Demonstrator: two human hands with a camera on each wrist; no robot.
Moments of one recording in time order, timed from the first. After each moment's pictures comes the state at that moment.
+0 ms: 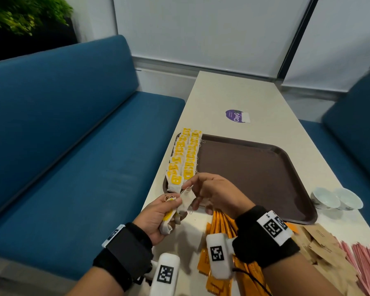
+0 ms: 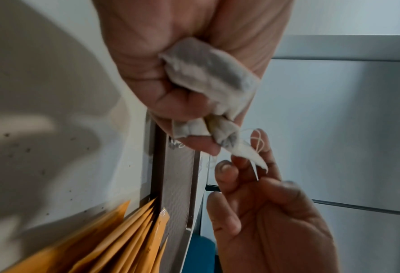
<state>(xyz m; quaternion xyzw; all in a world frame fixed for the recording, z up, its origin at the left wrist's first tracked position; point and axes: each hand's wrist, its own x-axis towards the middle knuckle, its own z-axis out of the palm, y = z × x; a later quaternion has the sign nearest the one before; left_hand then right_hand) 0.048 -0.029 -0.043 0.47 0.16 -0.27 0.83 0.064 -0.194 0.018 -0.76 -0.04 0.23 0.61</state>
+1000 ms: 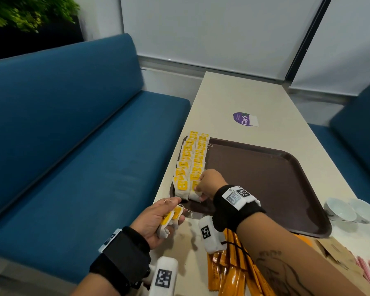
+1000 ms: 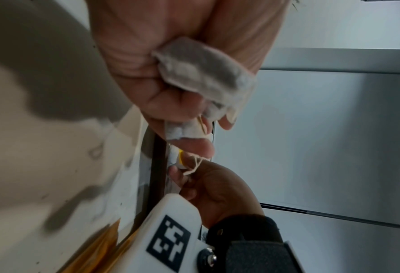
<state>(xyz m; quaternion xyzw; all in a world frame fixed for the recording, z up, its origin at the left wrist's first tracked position) 0.059 -0.011 -0.040 0.44 0.21 -0.26 0.84 0.151 -0.170 -0.028 -0.91 0.09 0.20 0.35</state>
